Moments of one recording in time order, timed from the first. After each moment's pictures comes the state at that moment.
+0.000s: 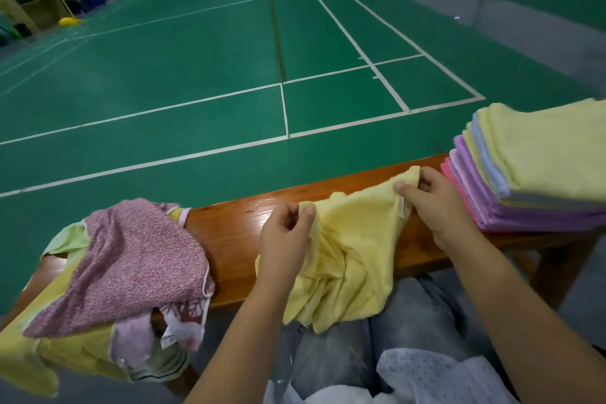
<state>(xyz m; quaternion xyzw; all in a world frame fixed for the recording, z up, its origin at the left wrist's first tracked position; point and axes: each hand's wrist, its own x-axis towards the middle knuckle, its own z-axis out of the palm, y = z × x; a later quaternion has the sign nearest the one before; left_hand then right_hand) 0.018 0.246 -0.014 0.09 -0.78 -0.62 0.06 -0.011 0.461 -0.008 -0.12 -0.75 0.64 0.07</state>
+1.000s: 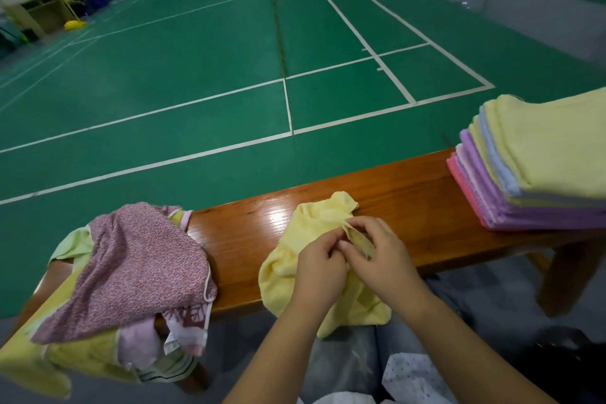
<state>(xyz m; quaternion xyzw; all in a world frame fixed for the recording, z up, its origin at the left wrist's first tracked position) 0.034 0.283 -0.030 0.04 -0.84 -0.54 -0.06 0.033 0.396 -0.046 0.02 -0.85 0.52 0.05</state>
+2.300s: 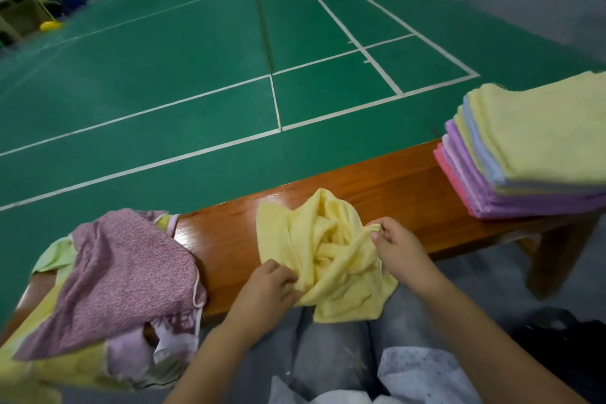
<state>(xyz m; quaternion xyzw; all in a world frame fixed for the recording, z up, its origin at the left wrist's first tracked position) 0.031 0.187 -0.082 -0.14 -0.96 -0.20 -0.10 0.017 0.438 -0.073 -0.10 -0.80 0.59 -0.08</state>
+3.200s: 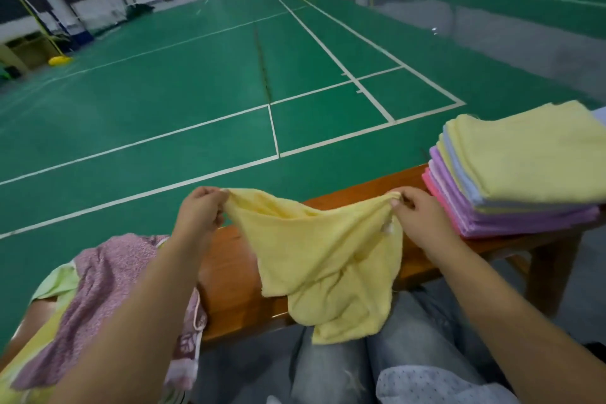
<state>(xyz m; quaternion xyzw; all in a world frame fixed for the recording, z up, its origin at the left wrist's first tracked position) -0.089 0.155 0.025 0.21 -0.75 -0.63 0.04 -0.016 0.482 -0.019 -0.11 -0.85 0.51 0.07</state>
